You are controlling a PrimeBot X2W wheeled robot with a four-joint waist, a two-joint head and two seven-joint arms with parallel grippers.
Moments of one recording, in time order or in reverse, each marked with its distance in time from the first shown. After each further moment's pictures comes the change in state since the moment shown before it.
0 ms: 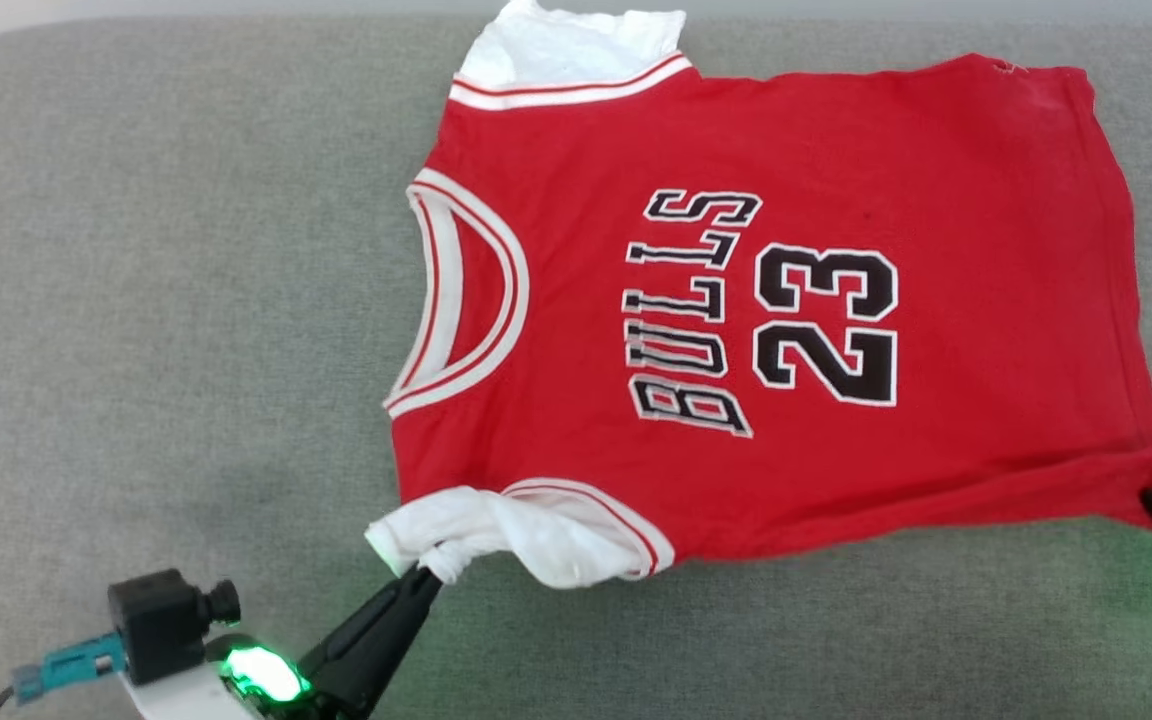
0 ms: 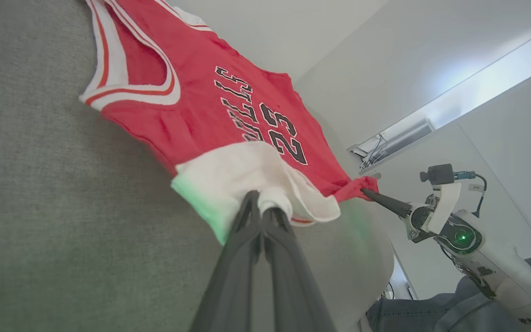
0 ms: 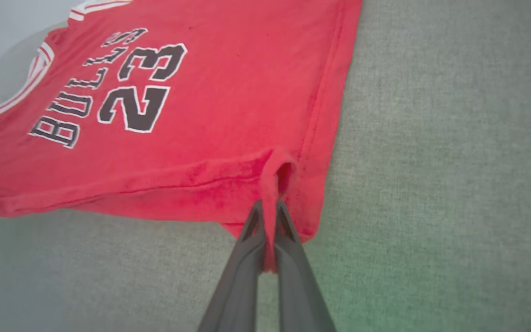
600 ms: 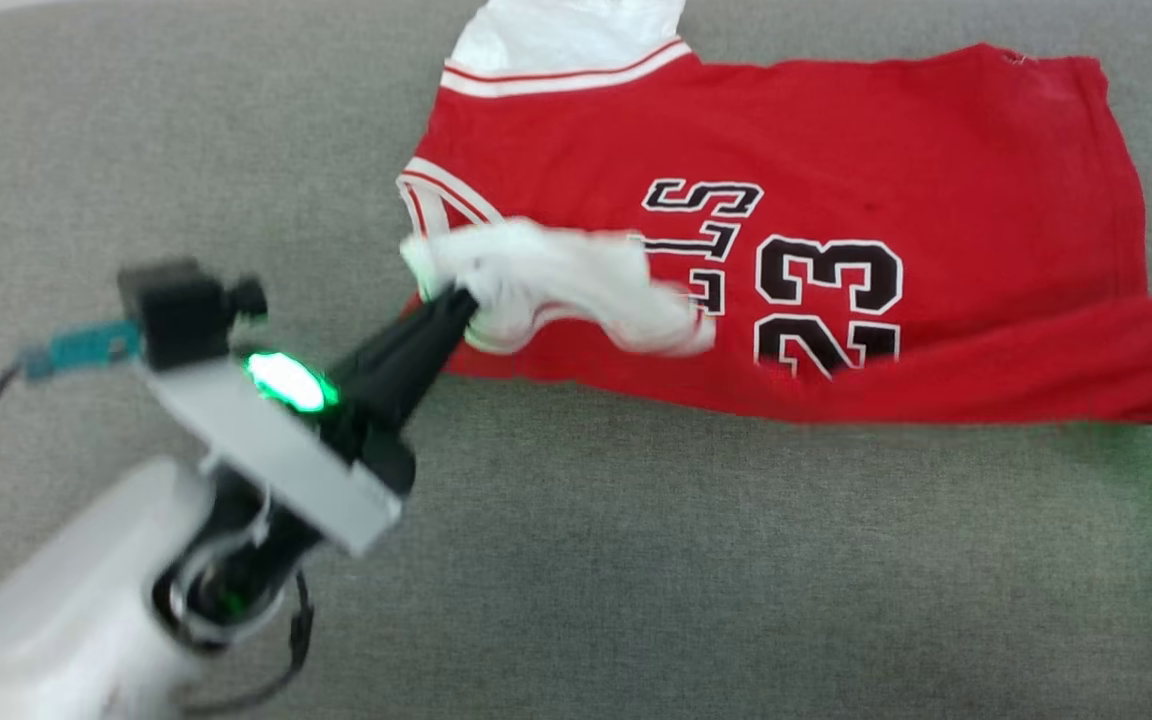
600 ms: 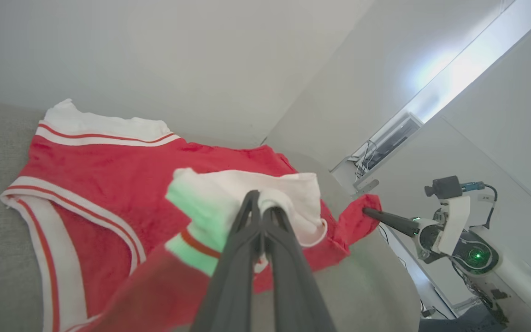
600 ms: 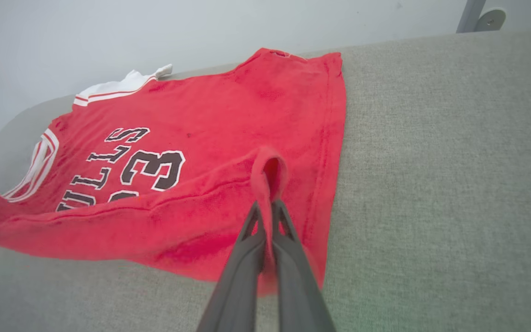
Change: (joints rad) left arm -0.460 -0.095 -0.024 0.137 -0.031 0.000 0.150; right arm -0.189 0.184 -0.159 -0.030 -0.108 0.000 0.178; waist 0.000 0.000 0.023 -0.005
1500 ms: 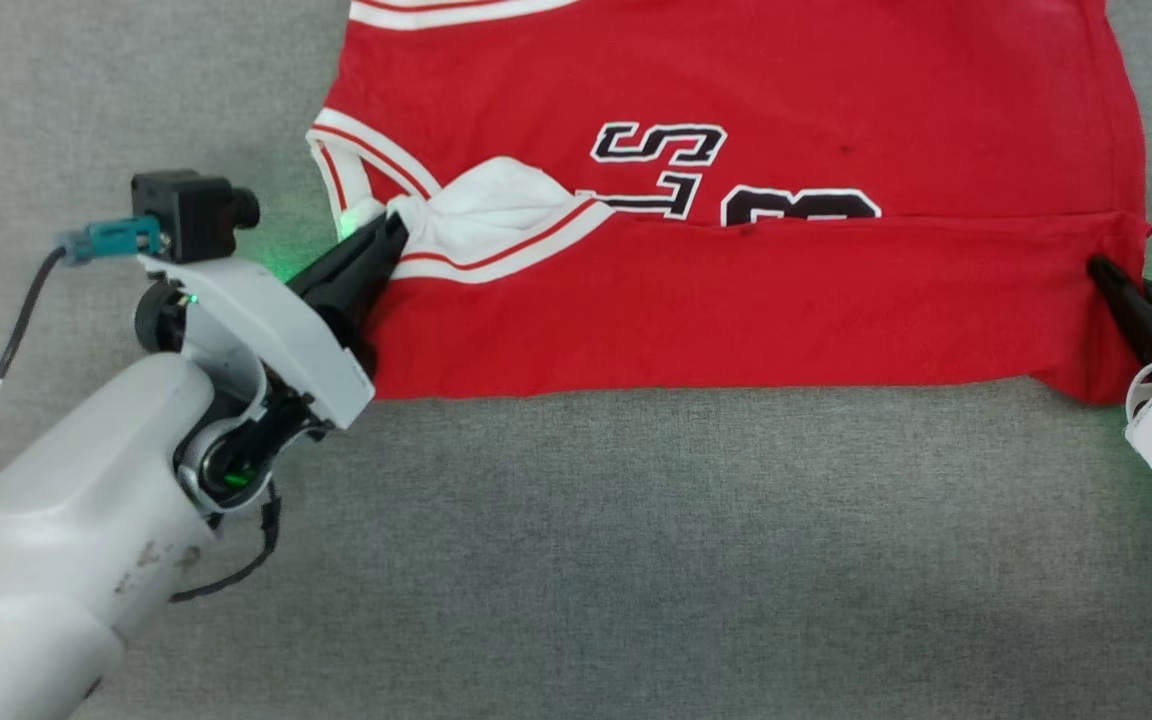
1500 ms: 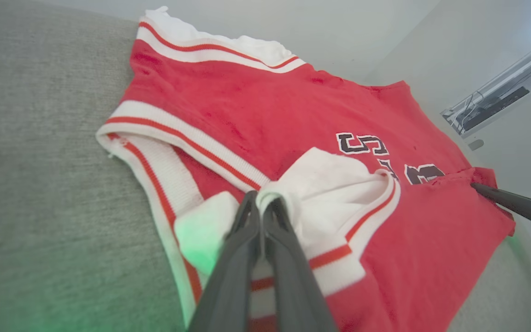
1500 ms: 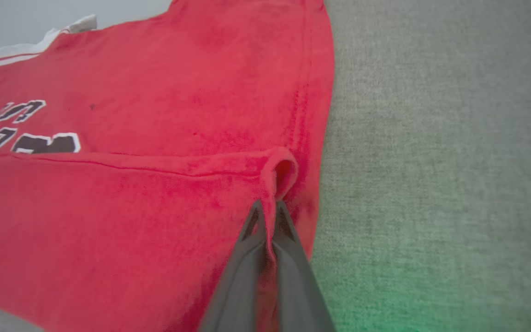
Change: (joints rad) left arm -0.335 -0.082 -0.253 0.575 -0.019 0.000 -0.035; right arm -0.313 0.060 0.200 0.355 -0.097 0.000 -0.128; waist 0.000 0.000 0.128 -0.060
